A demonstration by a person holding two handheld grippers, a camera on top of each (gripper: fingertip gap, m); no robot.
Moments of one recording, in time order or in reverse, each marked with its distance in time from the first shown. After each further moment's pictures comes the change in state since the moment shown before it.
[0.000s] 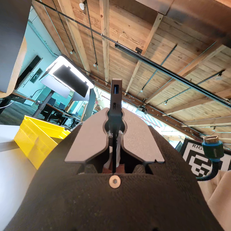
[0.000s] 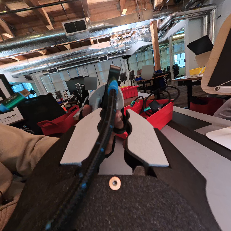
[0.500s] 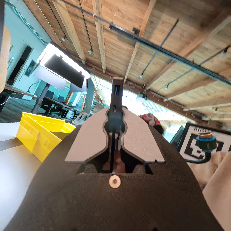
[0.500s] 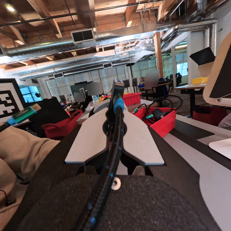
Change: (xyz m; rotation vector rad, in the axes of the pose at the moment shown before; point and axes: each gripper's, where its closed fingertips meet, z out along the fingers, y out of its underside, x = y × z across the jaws) left arm 0.004 0.018 0.003 -0.116 0.032 0.066; right arm -0.010 -0.017 -0.004 0.055 -0.038 -0.021
